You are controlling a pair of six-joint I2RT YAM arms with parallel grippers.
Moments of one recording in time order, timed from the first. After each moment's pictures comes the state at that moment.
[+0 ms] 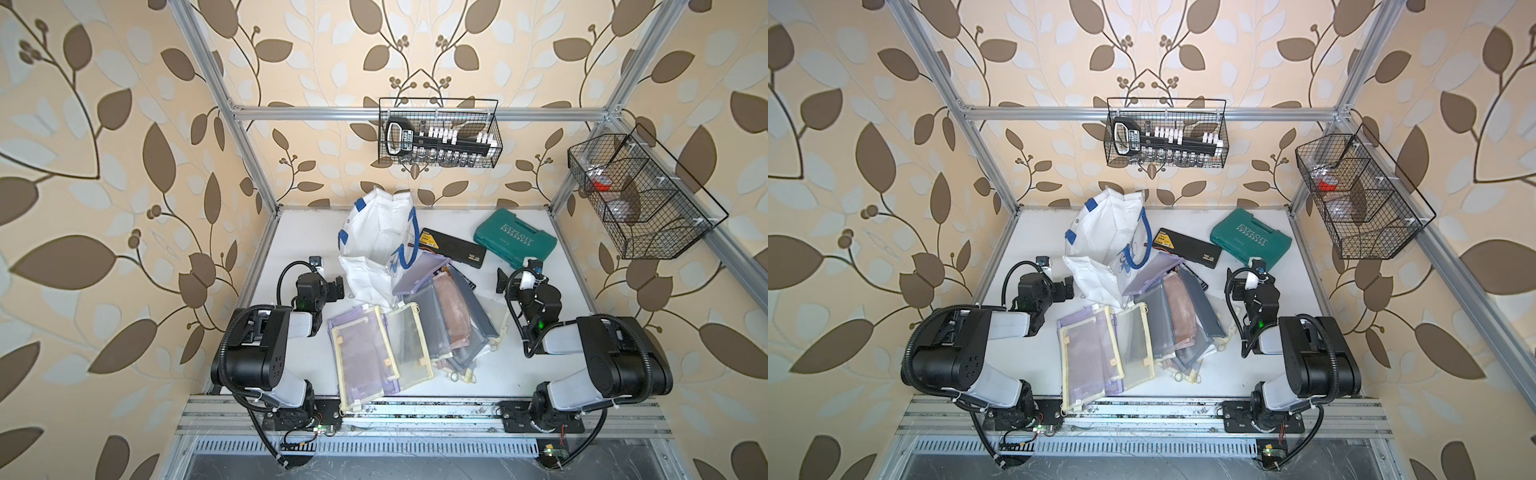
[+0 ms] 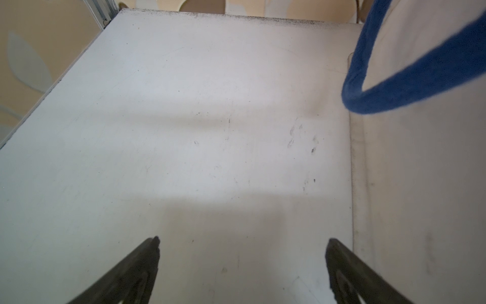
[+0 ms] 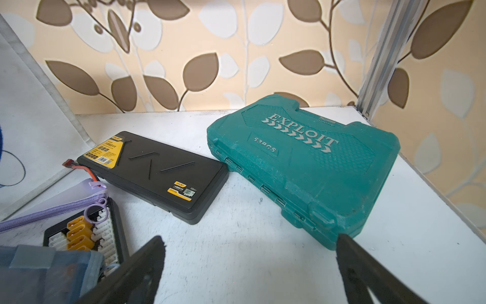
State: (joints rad) left arm 0.00 1.52 0.41 0.59 -0.03 -0.08; right arm -0.03 1.51 0.25 1.06 0.03 0.05
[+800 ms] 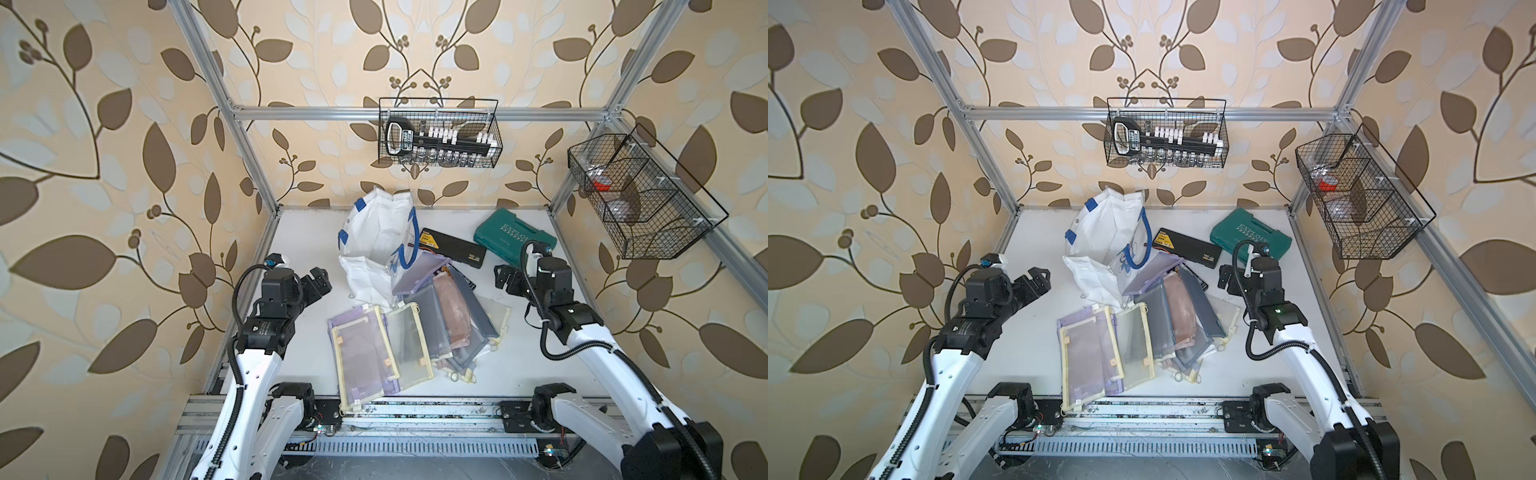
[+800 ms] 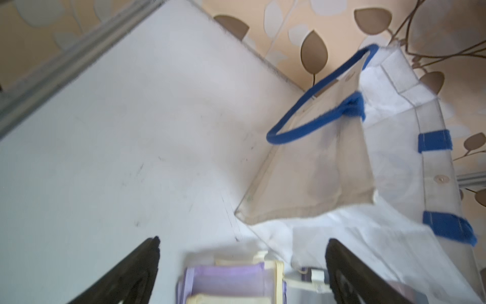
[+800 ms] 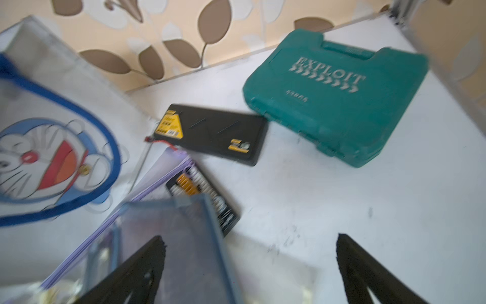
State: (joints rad) left arm 0.00 0.74 0.75 -0.66 0.10 -0.64; right arm 0.16 0.95 0.73 -0.40 0.03 0.38
